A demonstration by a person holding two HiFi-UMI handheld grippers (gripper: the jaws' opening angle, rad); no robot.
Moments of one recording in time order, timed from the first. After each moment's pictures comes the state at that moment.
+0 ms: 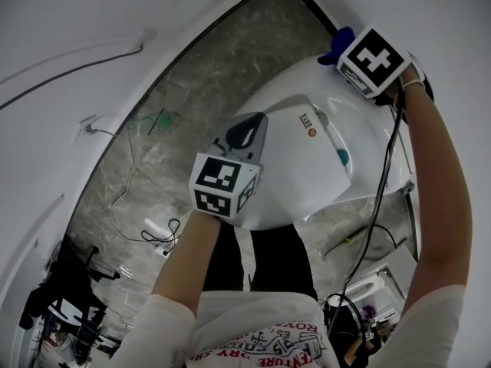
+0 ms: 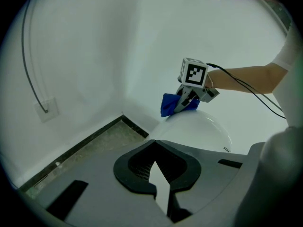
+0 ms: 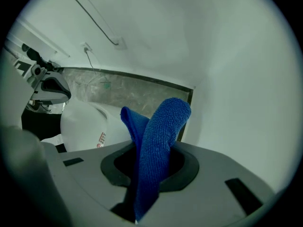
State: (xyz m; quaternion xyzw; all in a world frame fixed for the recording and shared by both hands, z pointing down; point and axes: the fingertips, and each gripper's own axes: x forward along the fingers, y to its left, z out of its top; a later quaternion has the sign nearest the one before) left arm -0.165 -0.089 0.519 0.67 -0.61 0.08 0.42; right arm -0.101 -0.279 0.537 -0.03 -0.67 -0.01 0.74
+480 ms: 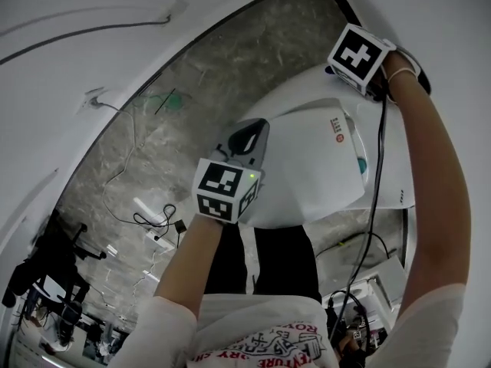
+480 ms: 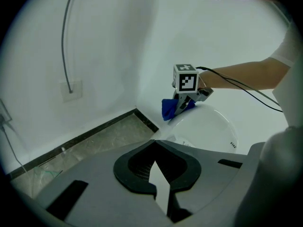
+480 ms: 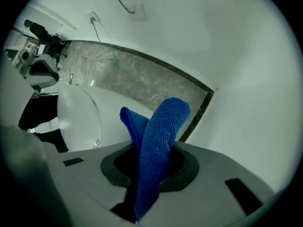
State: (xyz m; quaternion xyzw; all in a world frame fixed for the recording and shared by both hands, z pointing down) left arm -0.200 -0.025 0.559 0.62 -0.64 0.06 0.45; right arm -0.142 -0.236 0.611 -0.13 -0.58 -0.08 0.80
